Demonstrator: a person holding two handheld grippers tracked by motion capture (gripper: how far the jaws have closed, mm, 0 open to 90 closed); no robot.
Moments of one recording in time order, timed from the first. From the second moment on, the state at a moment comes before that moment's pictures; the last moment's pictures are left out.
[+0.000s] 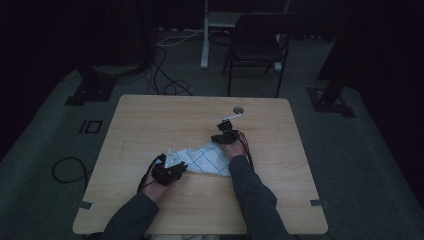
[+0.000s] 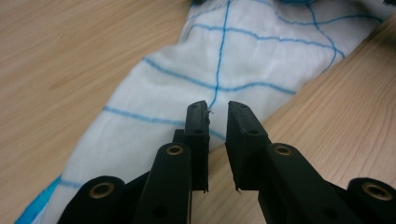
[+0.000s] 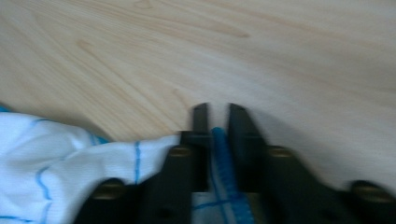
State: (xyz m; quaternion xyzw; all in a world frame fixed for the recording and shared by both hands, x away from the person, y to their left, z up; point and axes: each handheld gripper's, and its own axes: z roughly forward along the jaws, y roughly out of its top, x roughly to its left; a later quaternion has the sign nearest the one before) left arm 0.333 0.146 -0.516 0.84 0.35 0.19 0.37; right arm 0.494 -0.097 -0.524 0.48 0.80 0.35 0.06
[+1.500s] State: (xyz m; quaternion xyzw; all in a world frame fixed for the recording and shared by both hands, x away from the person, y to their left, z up) left arm 0.395 0.137 -0.529 0.85 0.39 0.14 0.31; right arm 0.483 -0.154 -0.458 0.47 0.77 0.40 0.18
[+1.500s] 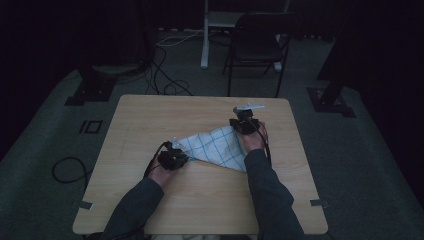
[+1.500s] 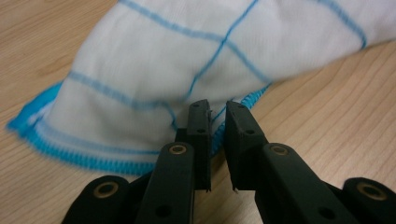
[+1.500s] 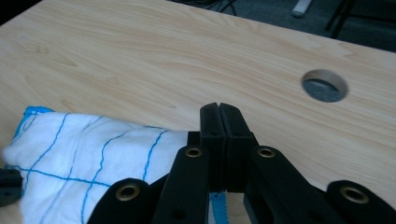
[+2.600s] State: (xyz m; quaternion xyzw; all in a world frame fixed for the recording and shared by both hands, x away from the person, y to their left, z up) left arm 0.374 0.108 -0.525 0.87 0.33 0.16 0.32; right arm 0.435 -0.140 -0.473 0.39 0.81 0.40 0.18
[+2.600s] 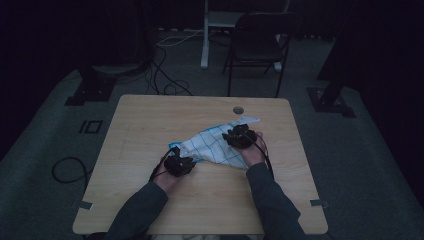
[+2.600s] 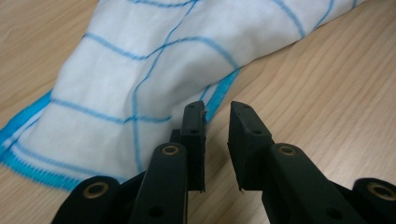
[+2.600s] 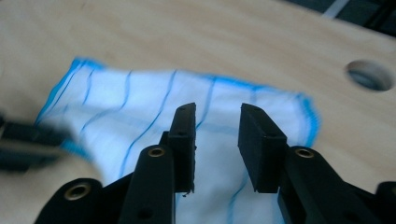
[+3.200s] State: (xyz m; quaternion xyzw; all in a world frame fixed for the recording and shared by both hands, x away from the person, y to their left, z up) left arm 0.384 0.086 -0.532 0.87 0.33 0.17 0.32; right arm 0.382 -0.119 -0.521 0.32 0.87 0.32 0.19
